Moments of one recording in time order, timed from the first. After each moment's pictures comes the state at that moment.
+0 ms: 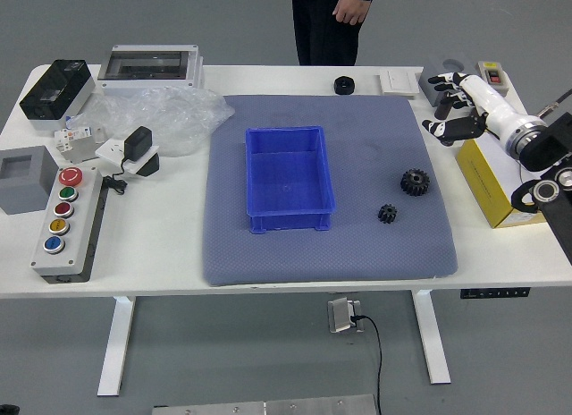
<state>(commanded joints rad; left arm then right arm) -0.24 0.13 -1.03 -0.18 1.21 -0.17 0.35 0.50 -0.40 1.23 1.36 -1.85 0.26 -0.36</state>
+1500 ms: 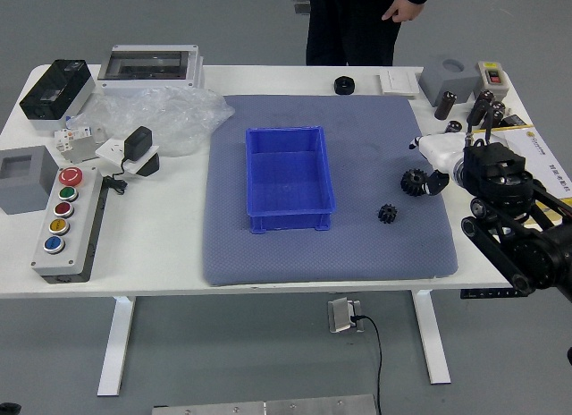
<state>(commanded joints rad) -0.25 0.12 -1.03 -0.18 1.21 -0.17 0.35 0.64 -0.33 0.93 1.06 -2.27 0.34 -0.32</state>
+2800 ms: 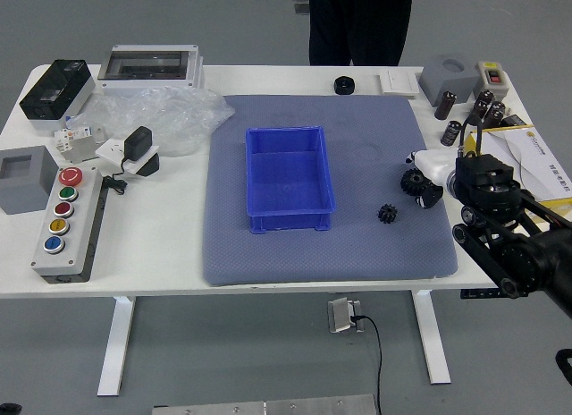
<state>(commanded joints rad) -0.25 0.12 -1.03 -0.18 1.22 -0.17 0.35 0.63 -0.29 0.91 0.98 -2.27 0.34 -0.31</state>
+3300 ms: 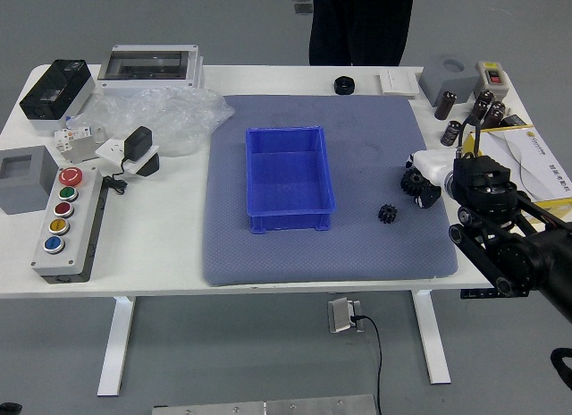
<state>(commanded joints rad) -0.25 0.12 -1.03 -0.18 1.22 -0.17 0.35 0.64 -0.28 0.91 0.95 -2.27 0.31 -0.32</state>
